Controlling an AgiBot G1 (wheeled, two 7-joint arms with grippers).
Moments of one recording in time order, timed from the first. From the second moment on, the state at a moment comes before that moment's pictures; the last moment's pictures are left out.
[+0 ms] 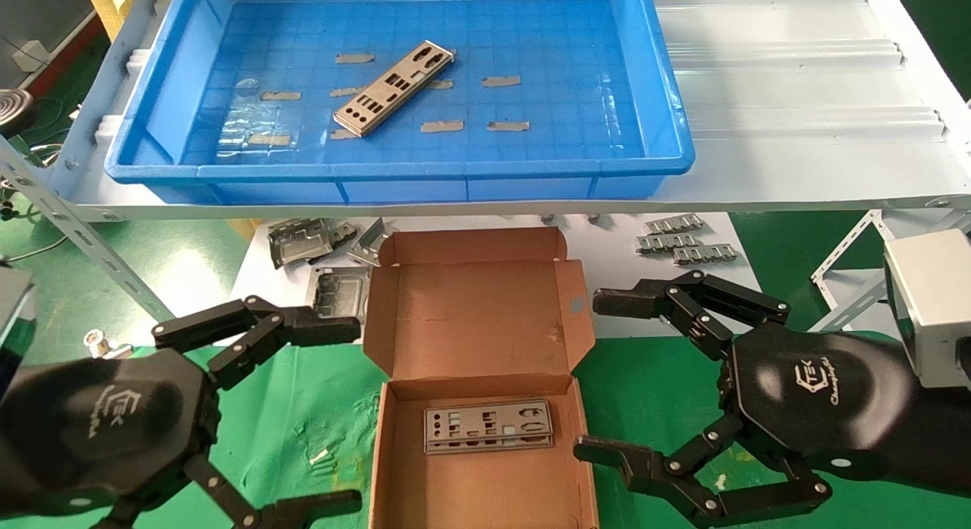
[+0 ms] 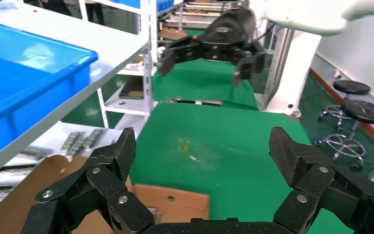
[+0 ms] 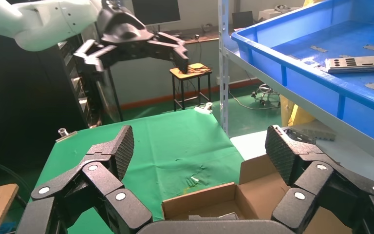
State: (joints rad) left arm -1.08 0.62 0.28 -1.27 0.73 1.50 -0.18; right arm 1.11 -0.53 -0.46 1.23 -0.59 -1.41 0.08
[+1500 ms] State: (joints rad) left arm -1.07 0.61 0.28 -1.28 0.73 1.50 -0.19; right arm 1.11 -0.53 -0.46 1.23 -0.59 -1.41 0.08
